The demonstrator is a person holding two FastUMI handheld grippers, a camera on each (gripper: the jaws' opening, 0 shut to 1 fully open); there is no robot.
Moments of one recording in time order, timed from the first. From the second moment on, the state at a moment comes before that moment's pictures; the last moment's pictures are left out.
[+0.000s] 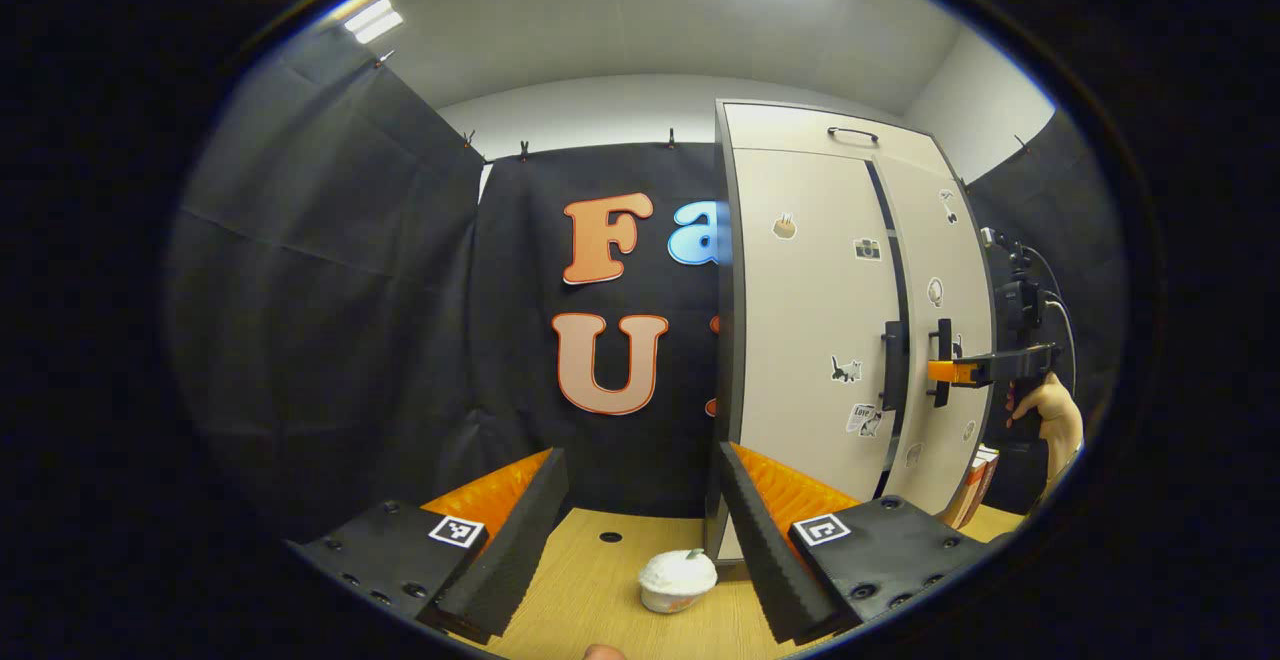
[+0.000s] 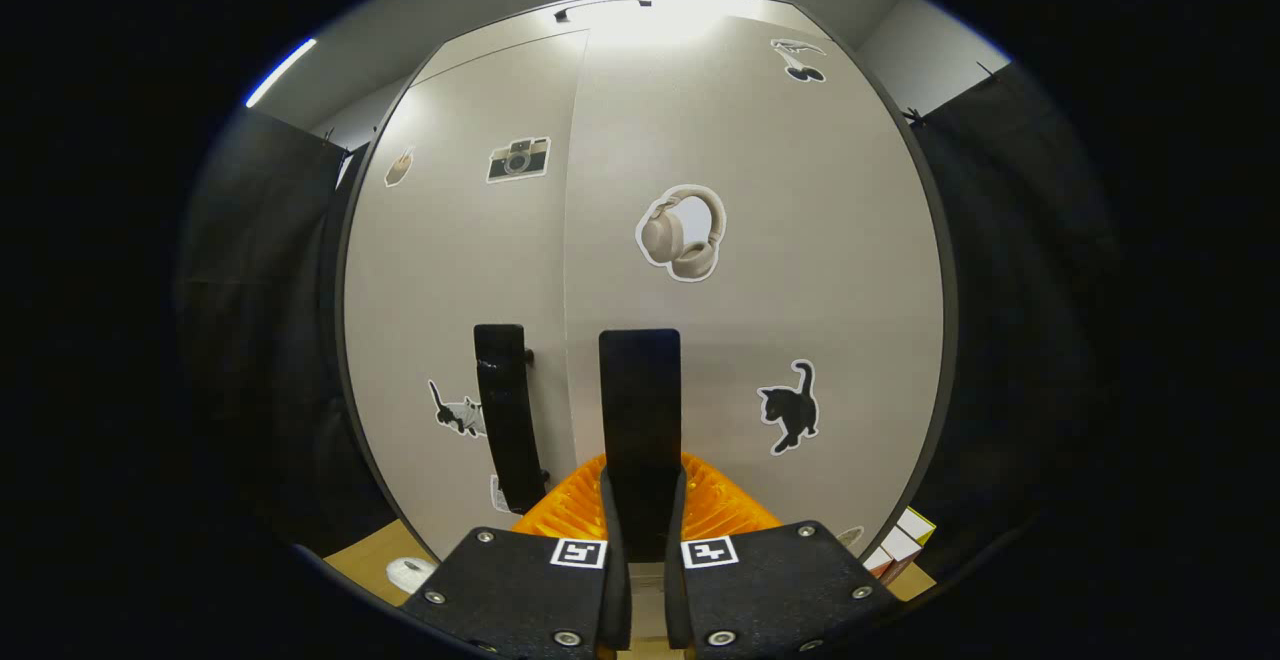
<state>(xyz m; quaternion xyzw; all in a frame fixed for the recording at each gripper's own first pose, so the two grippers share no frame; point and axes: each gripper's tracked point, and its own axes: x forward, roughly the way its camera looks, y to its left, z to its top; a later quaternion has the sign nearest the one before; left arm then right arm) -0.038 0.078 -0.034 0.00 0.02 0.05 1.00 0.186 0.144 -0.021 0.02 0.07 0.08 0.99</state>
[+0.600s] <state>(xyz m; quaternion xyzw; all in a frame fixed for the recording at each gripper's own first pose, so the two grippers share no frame) -0.067 0.041 -0.029 0.01 0.02 0.04 1.00 0.152 0.123 -0.013 0.01 0.06 0.11 0.99</state>
